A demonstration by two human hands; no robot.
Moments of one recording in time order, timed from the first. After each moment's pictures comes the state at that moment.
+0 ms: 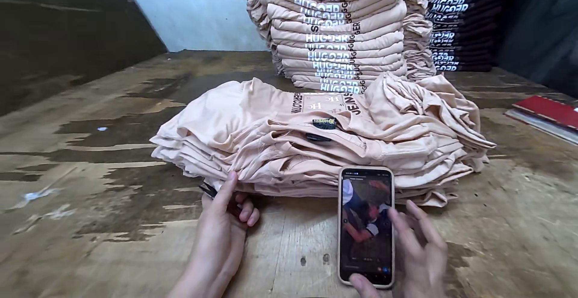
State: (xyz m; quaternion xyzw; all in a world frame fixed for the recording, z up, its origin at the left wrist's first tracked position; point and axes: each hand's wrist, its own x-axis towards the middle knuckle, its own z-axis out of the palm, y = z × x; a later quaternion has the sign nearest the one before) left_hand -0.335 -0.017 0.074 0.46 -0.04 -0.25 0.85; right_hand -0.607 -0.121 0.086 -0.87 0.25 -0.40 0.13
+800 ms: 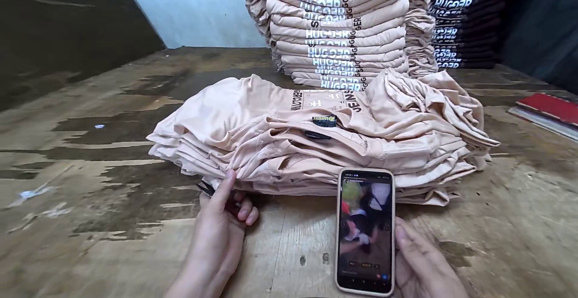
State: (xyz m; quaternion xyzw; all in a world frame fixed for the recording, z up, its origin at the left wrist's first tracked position) left_hand -0.336 -0.016 0.076 0.46 -0.04 -0.26 0.85; right_hand -0.604 -0.129 0.107 -0.55 0.24 -0.36 0.72
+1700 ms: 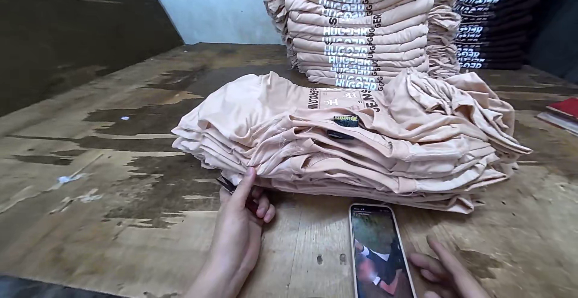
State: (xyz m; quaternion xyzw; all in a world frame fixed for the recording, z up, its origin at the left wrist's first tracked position) left_hand -0.341 -0.016 0.077 0.45 -0.02 -0.25 0.85; right_hand -0.650 -0.103 0.118 -0.84 0.34 -0.24 0.35
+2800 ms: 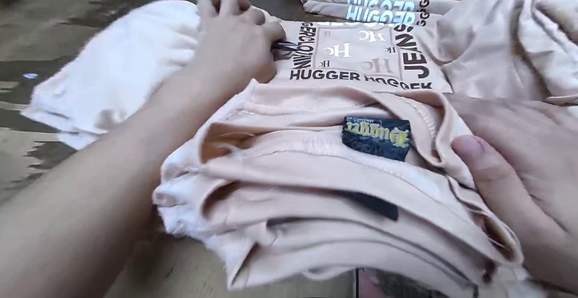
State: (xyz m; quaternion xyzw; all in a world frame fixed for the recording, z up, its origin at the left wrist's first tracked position) left_hand -0.183 -0.176 0.167 0.79 -0.58 0.15 0.09; right_hand -0.531 -0.273 0.184 -0.97 0.16 -0.21 0.01
